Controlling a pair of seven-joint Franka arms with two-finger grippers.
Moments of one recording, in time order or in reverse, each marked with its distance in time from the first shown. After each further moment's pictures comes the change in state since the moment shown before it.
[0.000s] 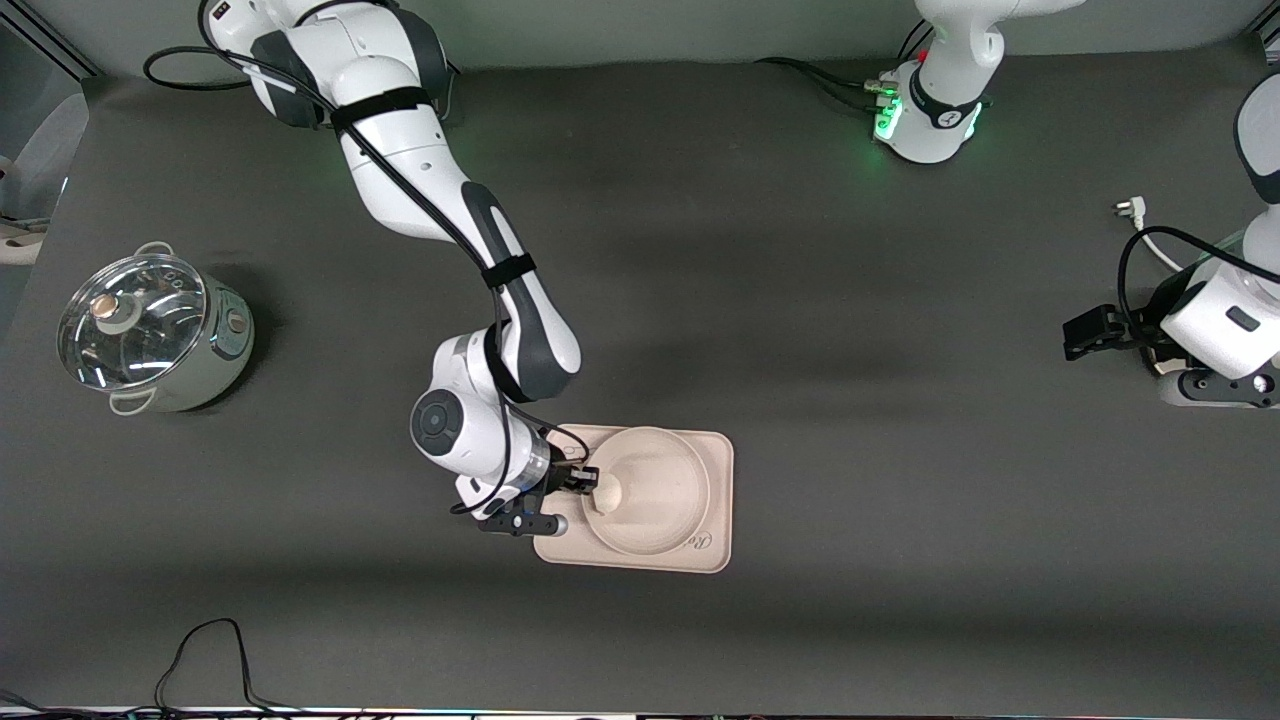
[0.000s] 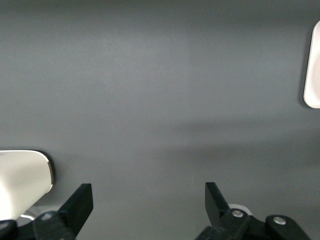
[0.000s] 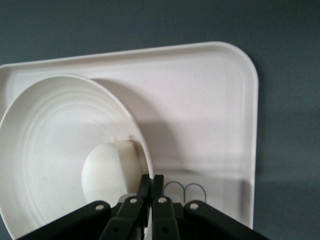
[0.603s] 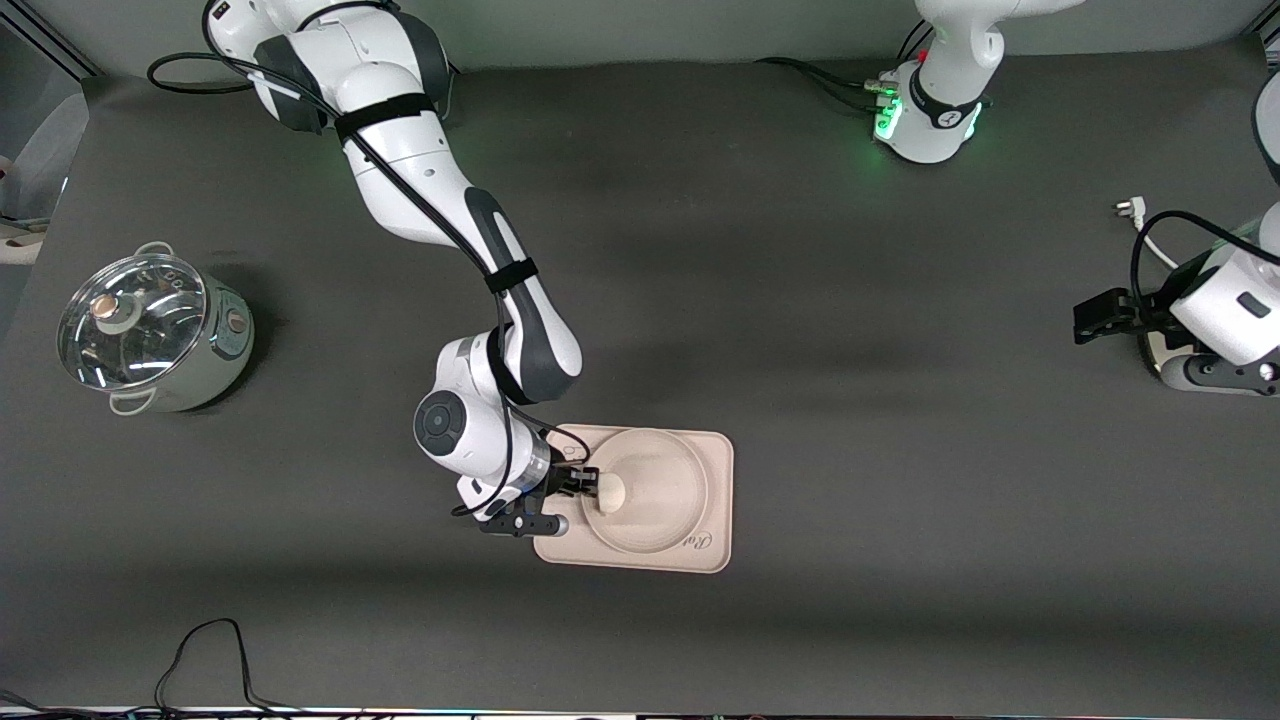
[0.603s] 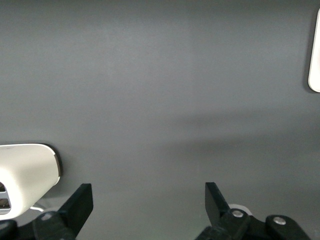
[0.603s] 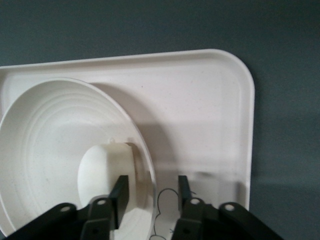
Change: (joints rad) left arm 0.024 -0.016 0.002 0.001 0.001 -0.044 0.036; right arm -0.004 0.000 -0.003 0.001 0.000 0.016 -0.022
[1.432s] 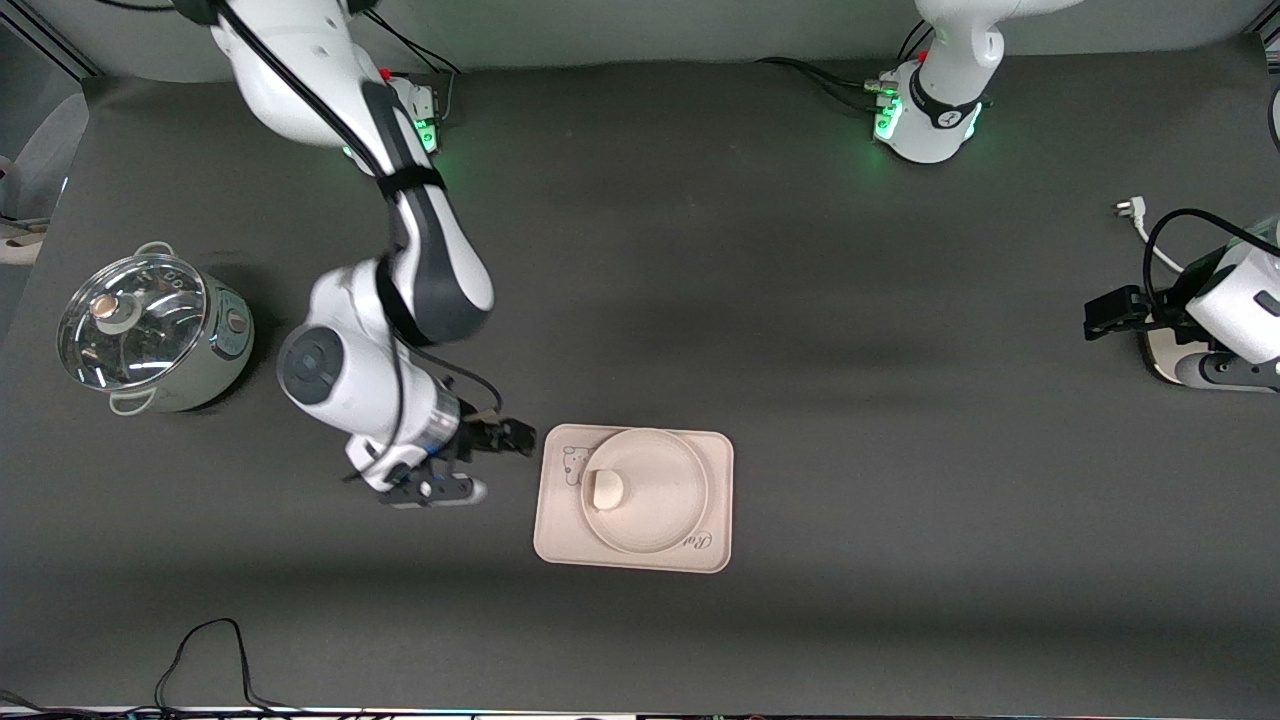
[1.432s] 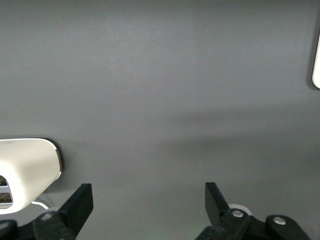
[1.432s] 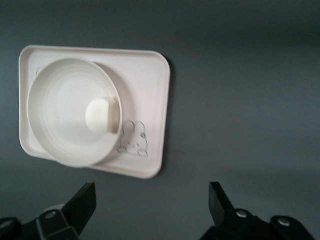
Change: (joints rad) left arm 0.010 0.000 -0.001 -0.002 -0.002 -0.017 0.005; right arm 0.010 -0.478 -0.072 -0.335 -0.298 -0.220 -0.041
